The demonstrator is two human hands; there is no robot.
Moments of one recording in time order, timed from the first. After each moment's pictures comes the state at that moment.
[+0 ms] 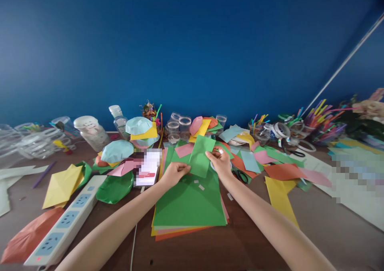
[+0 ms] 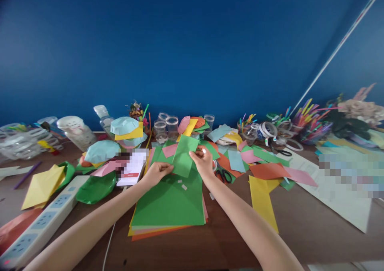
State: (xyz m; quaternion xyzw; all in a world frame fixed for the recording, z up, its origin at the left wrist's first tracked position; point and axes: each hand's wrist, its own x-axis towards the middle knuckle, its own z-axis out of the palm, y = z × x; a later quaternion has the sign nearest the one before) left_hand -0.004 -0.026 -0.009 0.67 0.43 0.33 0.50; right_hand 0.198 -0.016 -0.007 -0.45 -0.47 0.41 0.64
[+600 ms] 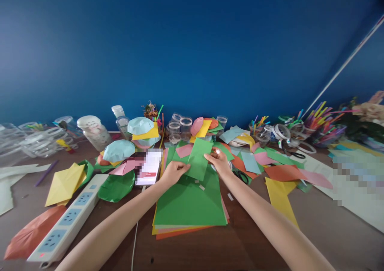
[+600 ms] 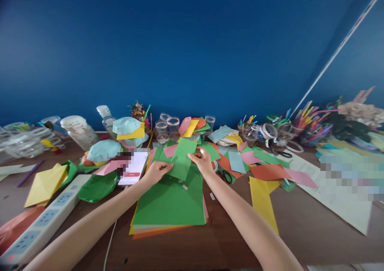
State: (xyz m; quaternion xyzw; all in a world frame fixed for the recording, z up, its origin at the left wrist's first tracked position) left_hand -0.009 -0.022 -0.012 0.70 0.47 0.34 0.42; right_hand 0.201 -0.009 -0.009 -0.45 -0.48 0.49 0.58
